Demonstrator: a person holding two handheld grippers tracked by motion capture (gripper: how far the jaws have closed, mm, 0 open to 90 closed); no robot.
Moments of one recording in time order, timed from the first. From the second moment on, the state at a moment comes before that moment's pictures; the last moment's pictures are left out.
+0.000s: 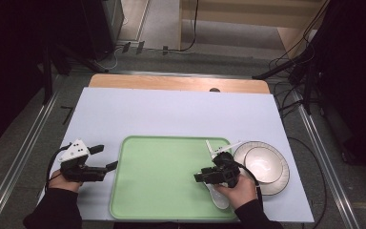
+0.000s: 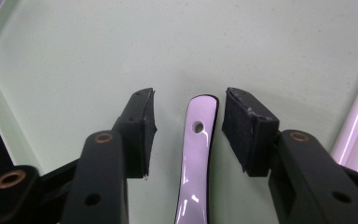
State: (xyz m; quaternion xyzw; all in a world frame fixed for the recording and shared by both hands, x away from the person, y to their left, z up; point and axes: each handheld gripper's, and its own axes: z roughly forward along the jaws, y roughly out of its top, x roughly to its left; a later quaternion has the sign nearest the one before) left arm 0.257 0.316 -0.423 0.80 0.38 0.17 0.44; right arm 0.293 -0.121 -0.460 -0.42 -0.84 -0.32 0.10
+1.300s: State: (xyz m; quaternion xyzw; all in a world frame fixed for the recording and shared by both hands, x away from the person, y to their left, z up) left arm 0.257 0.316 -0.423 0.80 0.38 0.17 0.44; right arm 0.292 -0.188 -0.406 -0.44 -0.80 -0.40 0.05
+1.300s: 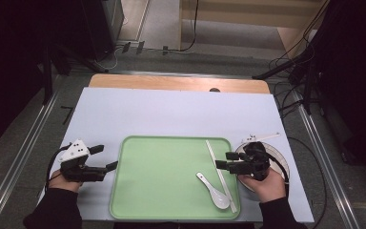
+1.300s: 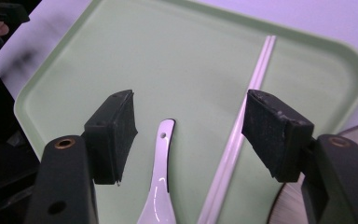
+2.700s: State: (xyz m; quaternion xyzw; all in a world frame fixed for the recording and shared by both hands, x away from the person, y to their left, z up) left arm 0.257 0.317 -0.423 0.80 0.38 0.17 0.43; right arm 0.296 -0.285 -0.394 -0.51 -0.75 -0.43 0.00
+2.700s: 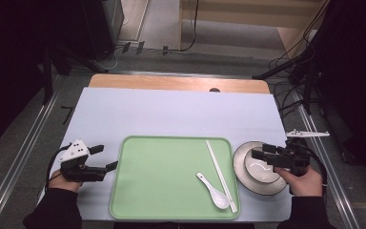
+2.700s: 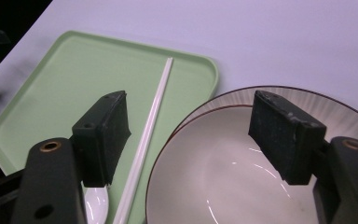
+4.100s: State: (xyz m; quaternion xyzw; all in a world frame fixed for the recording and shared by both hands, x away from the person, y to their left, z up) left arm 0.262 0.311 -0.422 0.80 0.37 0.16 0.43; right arm 0.301 -0.336 -0.447 -0.57 -0.72 -0.40 -0.04
